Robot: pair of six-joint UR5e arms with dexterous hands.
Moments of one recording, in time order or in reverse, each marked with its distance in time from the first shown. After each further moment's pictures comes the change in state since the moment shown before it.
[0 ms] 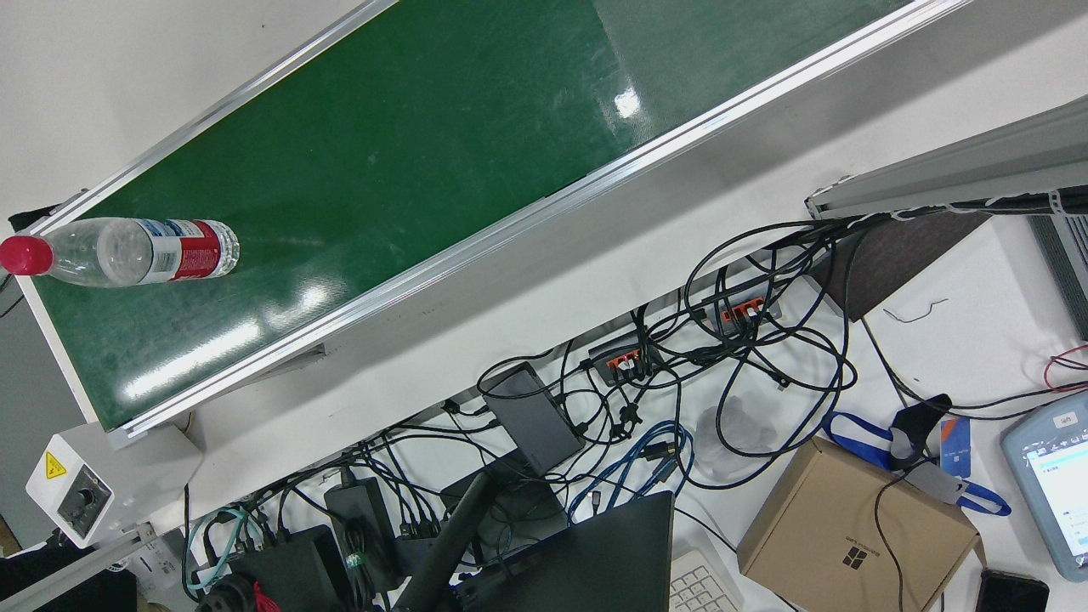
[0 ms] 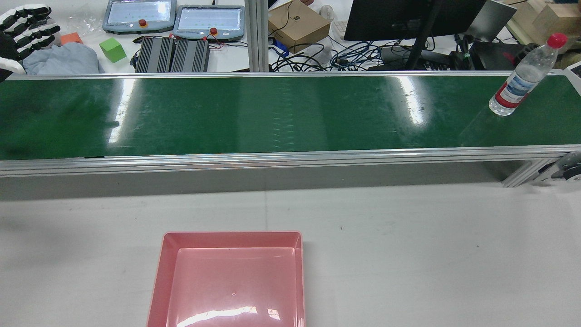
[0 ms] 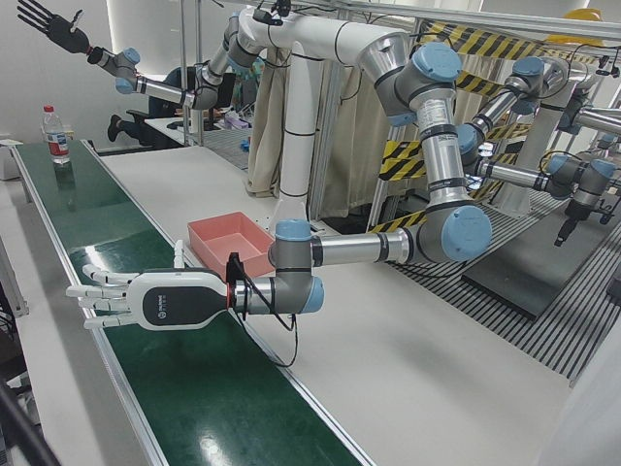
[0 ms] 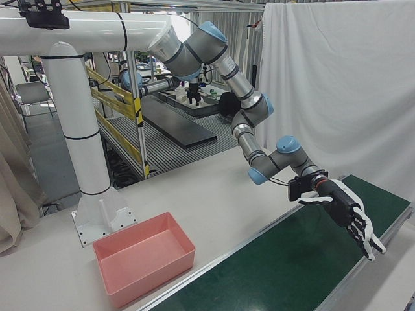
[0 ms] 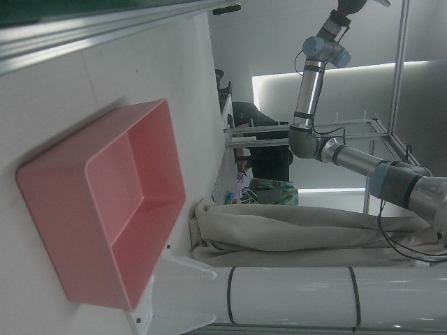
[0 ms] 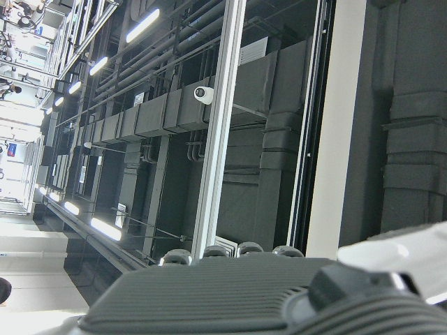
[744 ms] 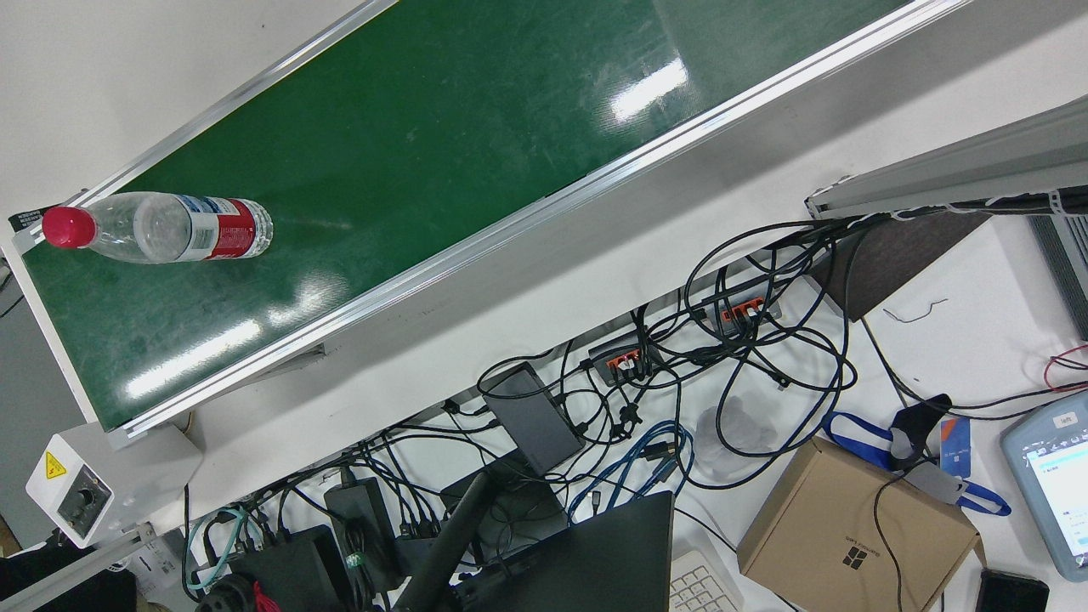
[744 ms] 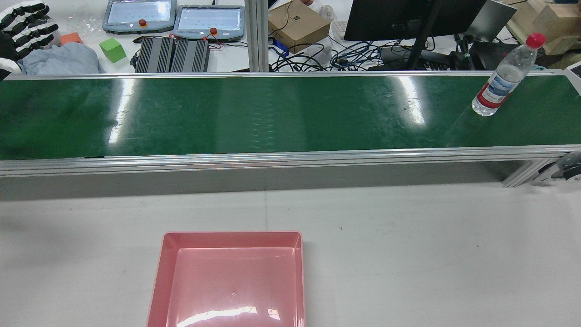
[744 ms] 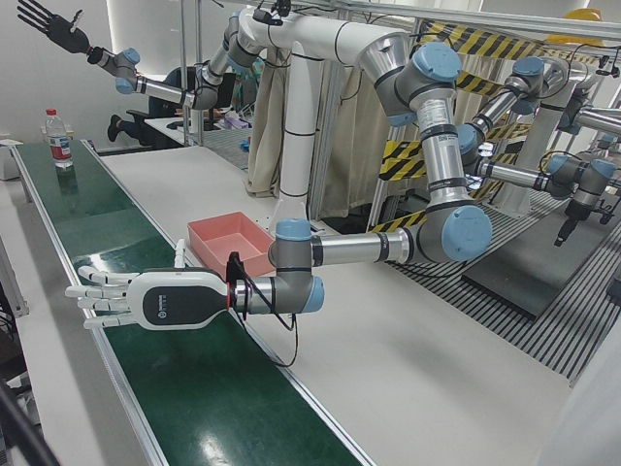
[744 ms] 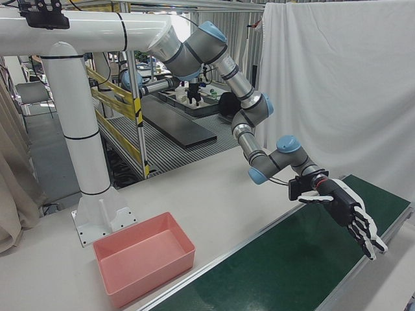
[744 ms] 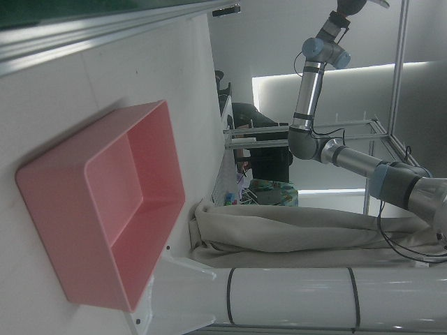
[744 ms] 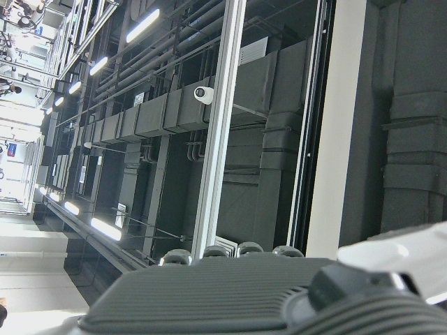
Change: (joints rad) left arm -0.002 0.000 -0.002 0.002 -0.001 -0.001; right arm 0.000 0.000 0.000 0.000 0.000 0.000
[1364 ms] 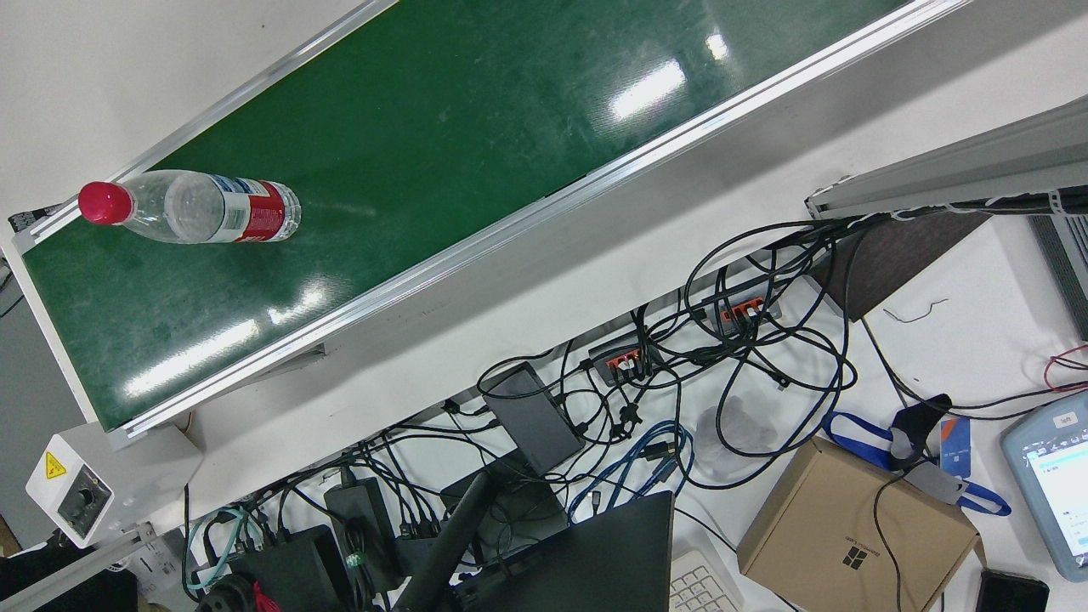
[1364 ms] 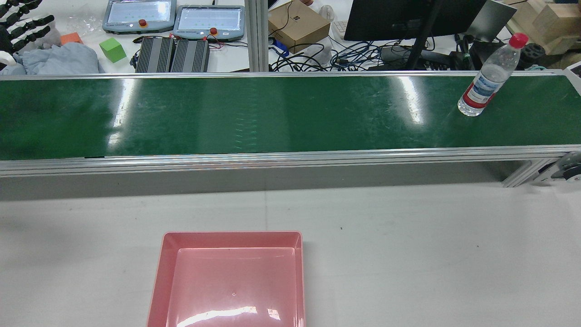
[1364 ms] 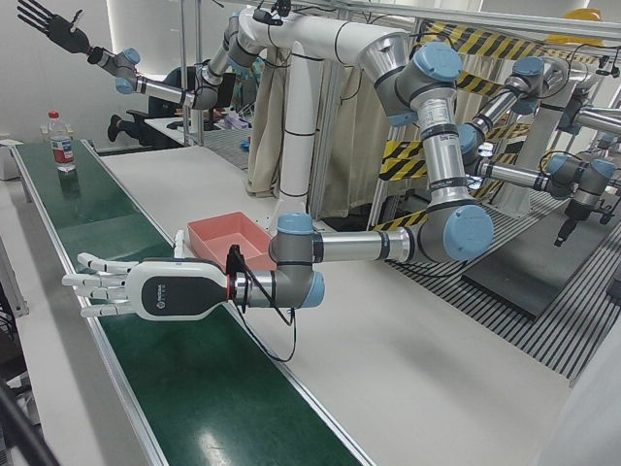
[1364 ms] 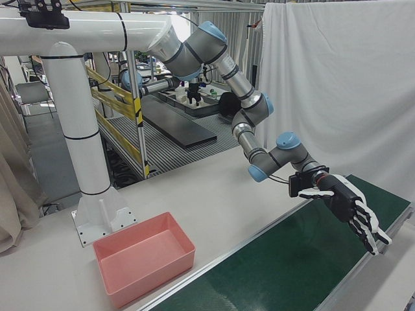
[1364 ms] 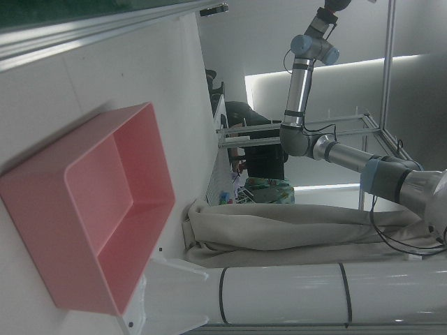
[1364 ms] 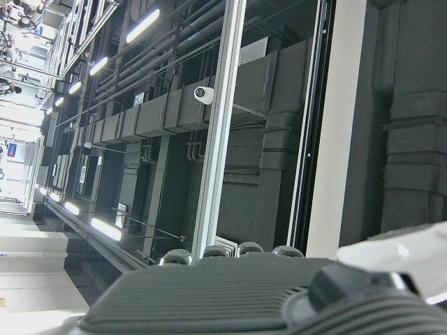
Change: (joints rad) left arm -0.015 0.001 -0.029 0.000 0.000 -0.012; right arm 0.000 0.000 0.000 0.000 0.000 0.000
